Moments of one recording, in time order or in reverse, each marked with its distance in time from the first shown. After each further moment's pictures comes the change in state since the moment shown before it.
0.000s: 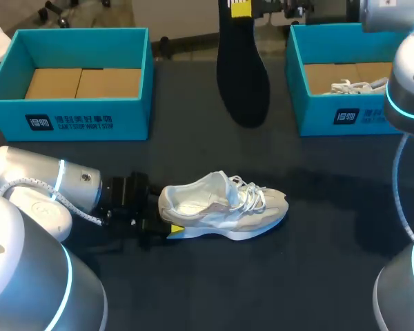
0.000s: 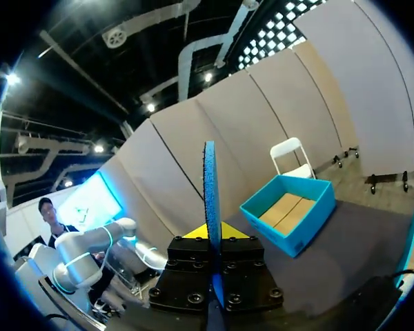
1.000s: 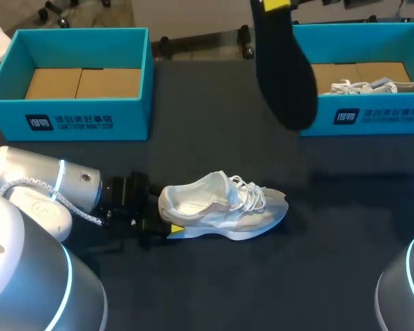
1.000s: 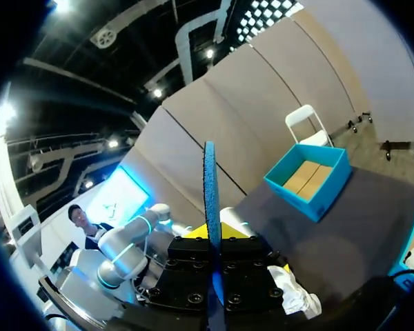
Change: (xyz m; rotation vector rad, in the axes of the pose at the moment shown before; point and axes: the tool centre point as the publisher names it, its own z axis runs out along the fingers) left arm 0.000 0.000 0.000 0.000 0.000 0.000; right arm 0.049 0.006 -0.065 0.193 0.131 0.139
